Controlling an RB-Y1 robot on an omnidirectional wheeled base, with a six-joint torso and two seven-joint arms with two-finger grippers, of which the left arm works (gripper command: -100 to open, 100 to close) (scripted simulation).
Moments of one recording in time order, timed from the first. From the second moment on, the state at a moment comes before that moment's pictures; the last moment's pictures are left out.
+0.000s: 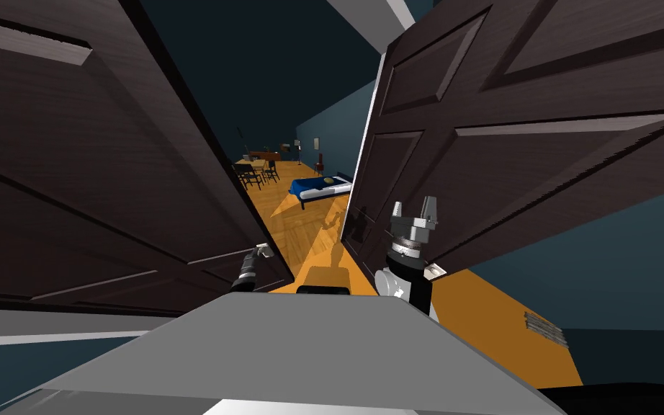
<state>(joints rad) 0.17 0.17 0.28 -0.89 0.04 -0.79 0.05</state>
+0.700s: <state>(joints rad) 0.17 0.18 0.27 -0.89 0.06 -0.78 0.15</state>
